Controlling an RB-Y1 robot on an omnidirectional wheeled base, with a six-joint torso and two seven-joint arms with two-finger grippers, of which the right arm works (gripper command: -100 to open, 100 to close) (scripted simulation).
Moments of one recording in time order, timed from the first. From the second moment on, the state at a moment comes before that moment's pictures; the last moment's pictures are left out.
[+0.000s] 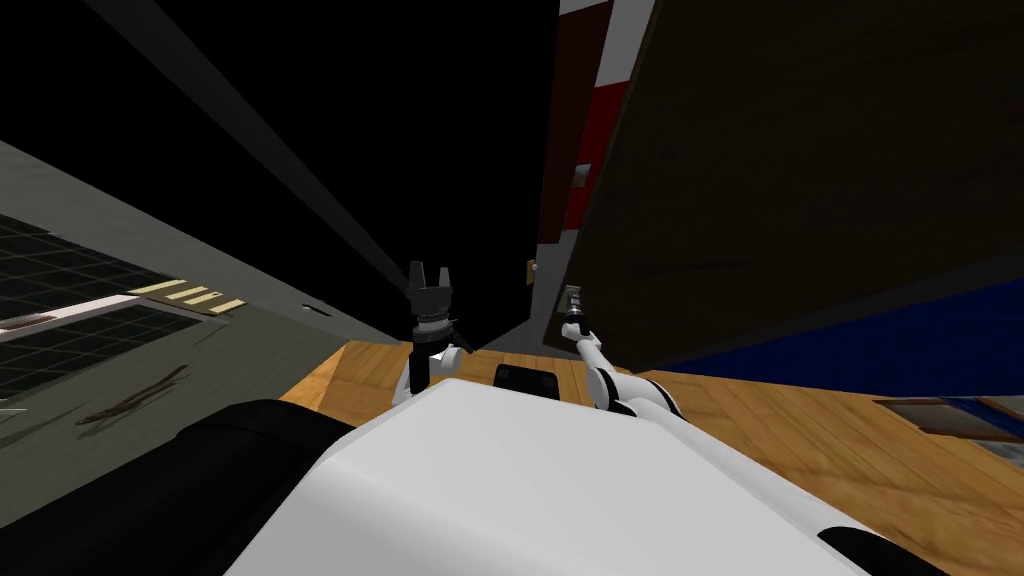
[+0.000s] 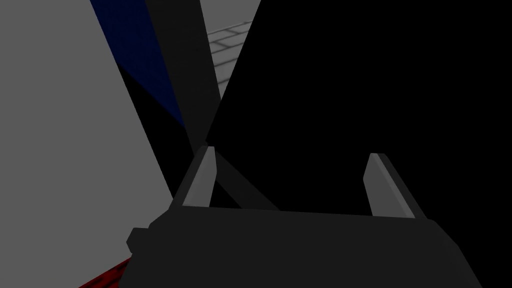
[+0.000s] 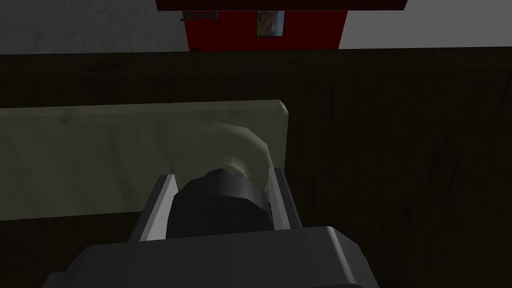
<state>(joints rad) -0.50 -0.03 -0.24 -0.59 -0.18 -0.53 0.22</state>
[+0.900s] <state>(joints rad) -0.52 -0.04 -0.34 -0.60 -0.22 -0.56 0.29</state>
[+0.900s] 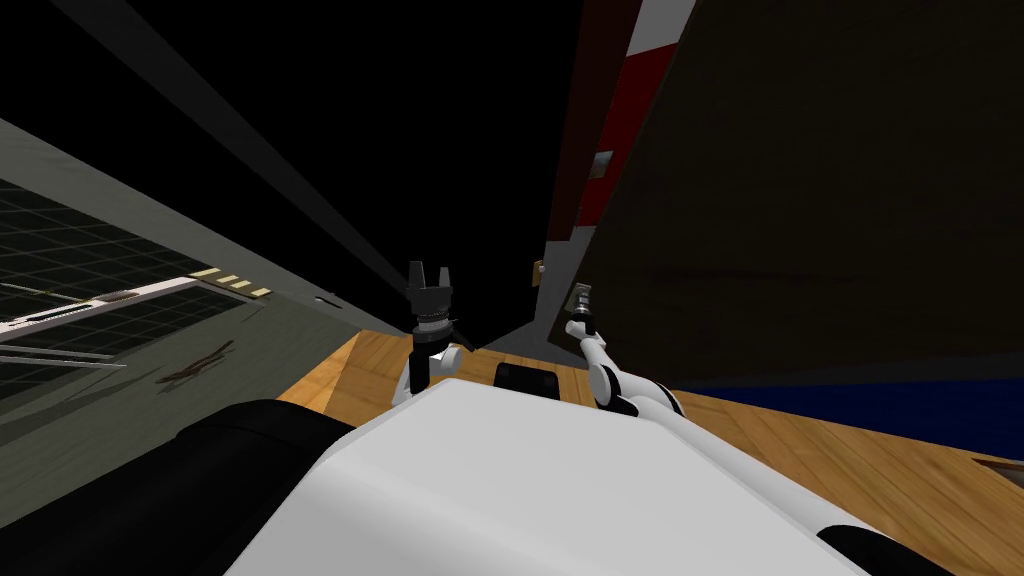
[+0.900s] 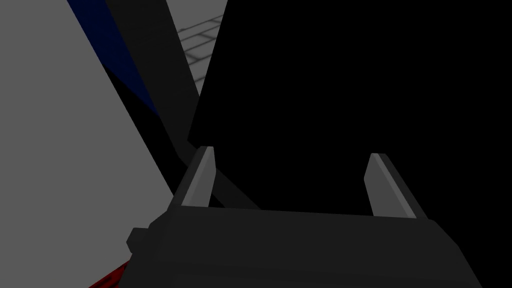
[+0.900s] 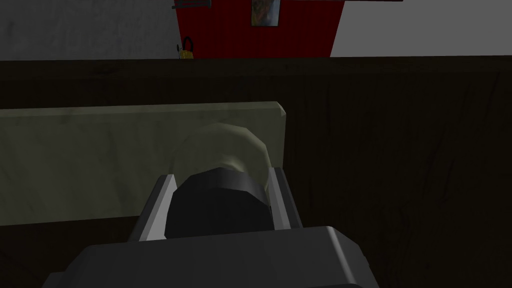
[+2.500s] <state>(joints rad) -0.49 -0.02 -0.49 -0.69 -0.27 -0.57 0.41</state>
